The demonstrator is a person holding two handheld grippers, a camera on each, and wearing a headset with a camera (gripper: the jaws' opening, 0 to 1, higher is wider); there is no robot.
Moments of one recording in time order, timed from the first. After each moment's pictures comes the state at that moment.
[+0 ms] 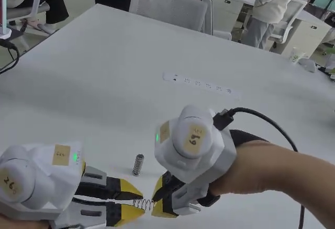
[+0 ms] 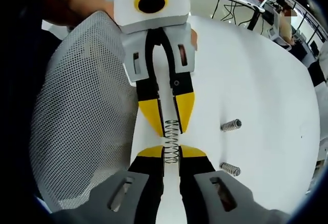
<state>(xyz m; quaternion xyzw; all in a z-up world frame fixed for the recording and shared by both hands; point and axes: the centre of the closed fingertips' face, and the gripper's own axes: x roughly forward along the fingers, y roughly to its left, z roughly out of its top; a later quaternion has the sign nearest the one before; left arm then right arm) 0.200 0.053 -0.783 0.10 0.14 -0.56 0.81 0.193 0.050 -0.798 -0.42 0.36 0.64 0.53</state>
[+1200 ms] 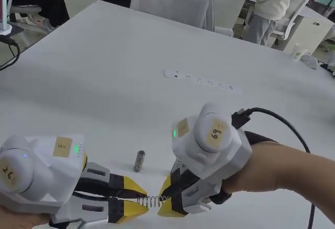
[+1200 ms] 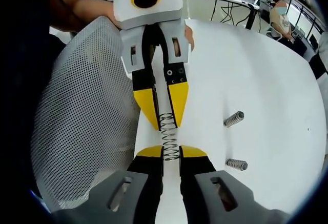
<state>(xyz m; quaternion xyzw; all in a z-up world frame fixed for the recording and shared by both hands) 0.194 0.049 -0.775 0.09 0.14 -0.57 0.80 0.192 0.041 -0.800 -0.38 0.37 0.65 0.54</state>
